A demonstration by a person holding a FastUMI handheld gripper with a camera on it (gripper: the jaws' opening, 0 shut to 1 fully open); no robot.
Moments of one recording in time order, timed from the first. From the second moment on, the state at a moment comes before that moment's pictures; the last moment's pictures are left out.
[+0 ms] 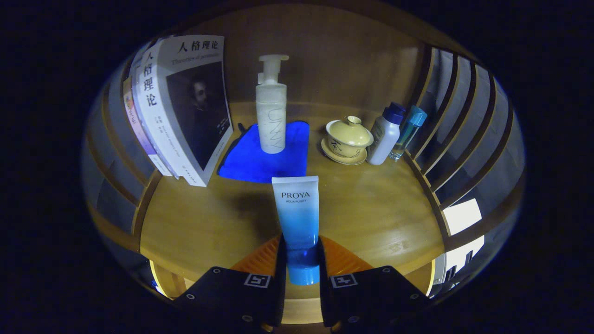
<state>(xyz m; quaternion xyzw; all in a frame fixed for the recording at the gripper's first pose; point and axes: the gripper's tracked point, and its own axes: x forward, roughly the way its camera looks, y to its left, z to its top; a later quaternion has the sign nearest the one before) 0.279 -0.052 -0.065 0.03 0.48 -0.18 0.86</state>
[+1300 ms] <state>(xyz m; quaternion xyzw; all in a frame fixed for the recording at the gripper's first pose) 0.227 -0.045 0.005 0.09 0.31 -0.14 0.93</state>
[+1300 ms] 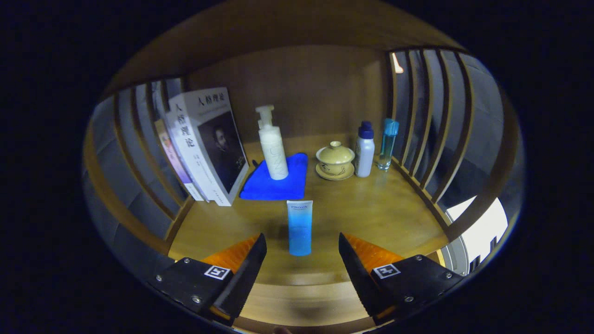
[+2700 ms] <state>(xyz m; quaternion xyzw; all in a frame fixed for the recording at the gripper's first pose) 0.003 0.049 0.006 0.02 0.04 -0.13 0.99</state>
